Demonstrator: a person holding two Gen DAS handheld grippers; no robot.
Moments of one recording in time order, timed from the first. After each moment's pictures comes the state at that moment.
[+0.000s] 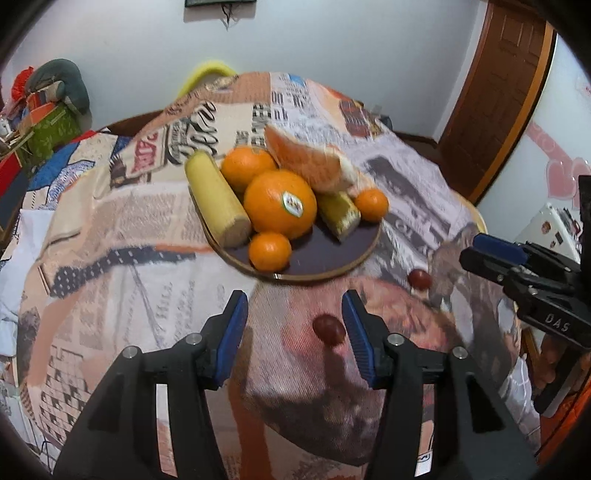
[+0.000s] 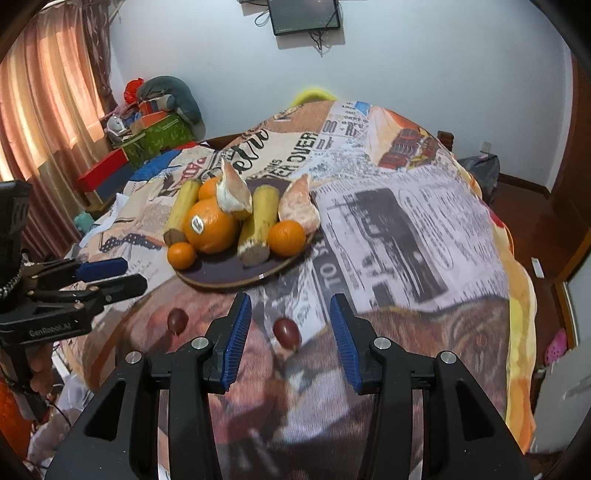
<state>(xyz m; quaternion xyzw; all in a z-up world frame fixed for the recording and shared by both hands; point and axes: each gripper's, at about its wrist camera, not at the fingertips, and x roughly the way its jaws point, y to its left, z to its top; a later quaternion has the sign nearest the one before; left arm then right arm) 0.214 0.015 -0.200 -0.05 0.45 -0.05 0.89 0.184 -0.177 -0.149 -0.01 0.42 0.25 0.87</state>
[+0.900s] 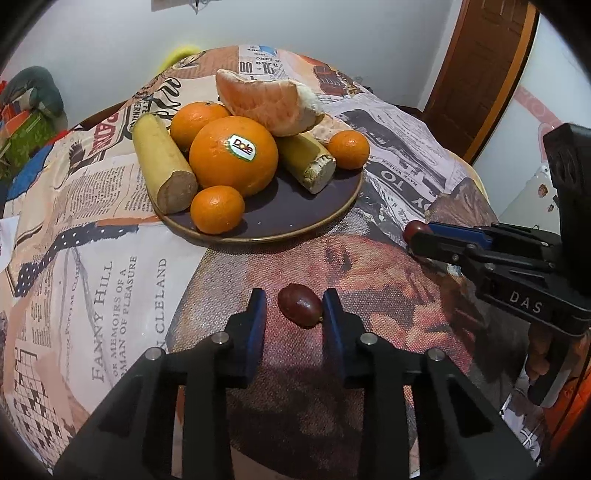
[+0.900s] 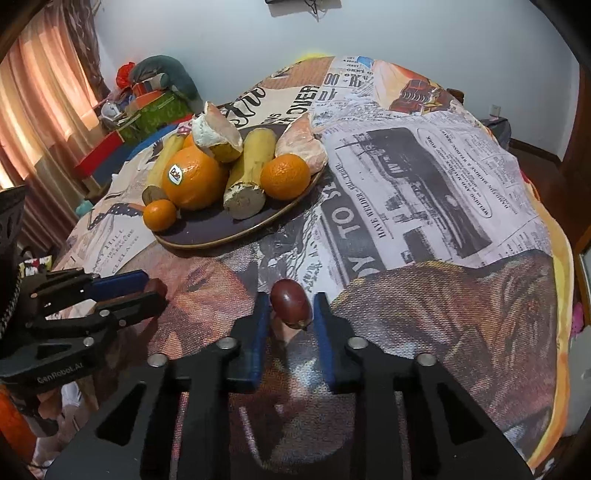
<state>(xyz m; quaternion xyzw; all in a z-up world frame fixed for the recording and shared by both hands) 0.224 -0.013 -0.242 -0.01 0.47 -0.09 0.88 0.195 -0.163 -0.197 0.00 0.47 0.25 0.85</state>
